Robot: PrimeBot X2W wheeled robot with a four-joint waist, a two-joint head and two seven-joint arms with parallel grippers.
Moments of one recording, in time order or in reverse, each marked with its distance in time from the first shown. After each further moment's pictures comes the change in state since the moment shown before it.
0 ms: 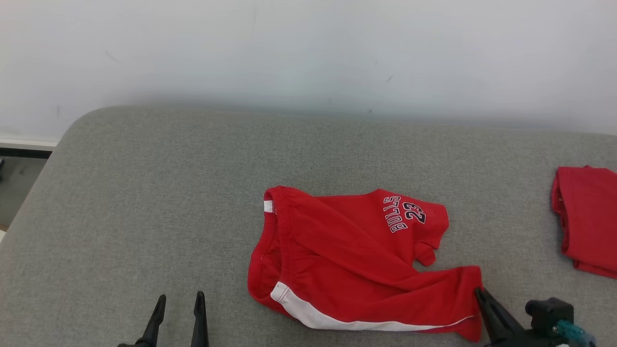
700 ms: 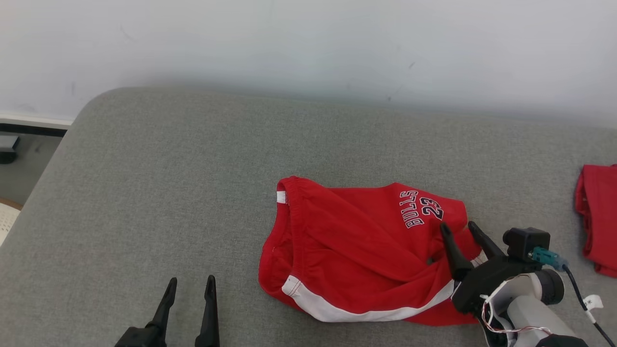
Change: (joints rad) left arm -0.059 0.000 -0.044 0.014 -0.015 0.008 0.000; right arm -0.356 0.080 0.068 0.272 0.117 0.000 -0.006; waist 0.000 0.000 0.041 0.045
